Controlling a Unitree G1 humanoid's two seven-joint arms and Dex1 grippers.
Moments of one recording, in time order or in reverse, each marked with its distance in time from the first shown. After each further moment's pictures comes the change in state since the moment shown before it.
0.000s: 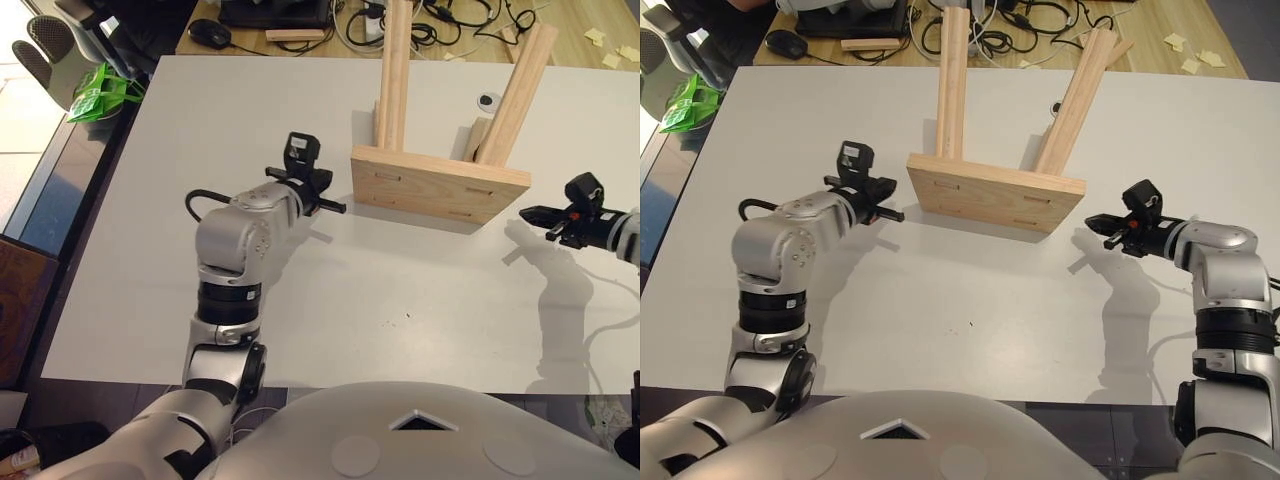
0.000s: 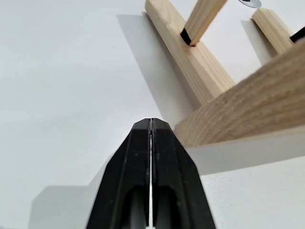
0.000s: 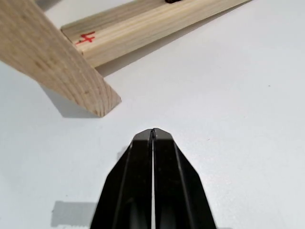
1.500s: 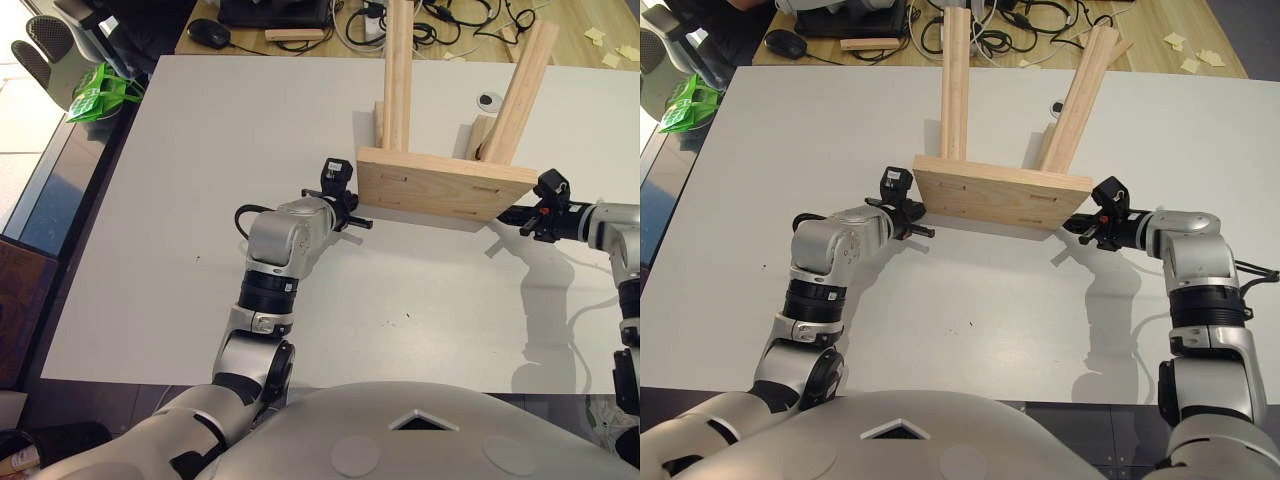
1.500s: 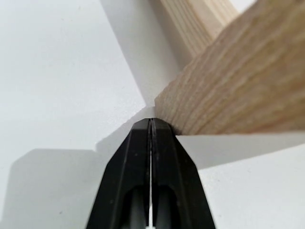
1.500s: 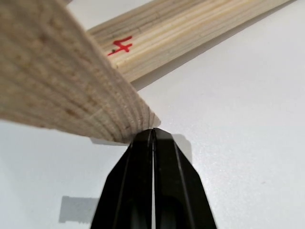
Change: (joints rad) left arm -0.030 -0.125 -0.024 0.196 0.080 -0.039 0.002; right arm -0.104 0.061 0.067 0.052 0.004 0.091 0.035
